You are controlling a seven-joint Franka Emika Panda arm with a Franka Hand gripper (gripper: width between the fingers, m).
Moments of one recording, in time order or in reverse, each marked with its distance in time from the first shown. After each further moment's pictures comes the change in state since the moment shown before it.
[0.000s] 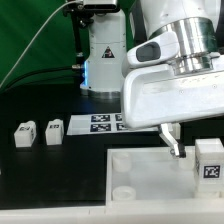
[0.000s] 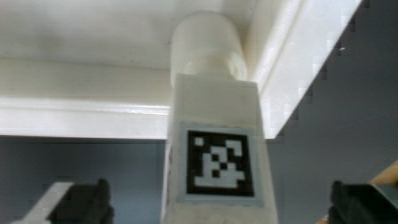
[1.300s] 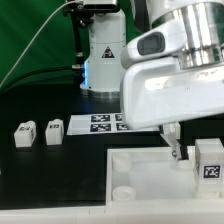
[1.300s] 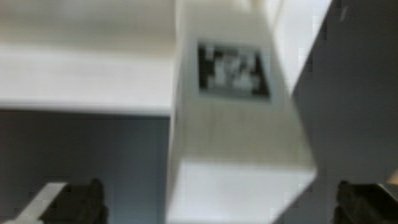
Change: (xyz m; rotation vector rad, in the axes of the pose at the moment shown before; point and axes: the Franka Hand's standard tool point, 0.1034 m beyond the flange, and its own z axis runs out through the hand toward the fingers) arm 0.030 0.006 0.005 0.050 -0.348 0.039
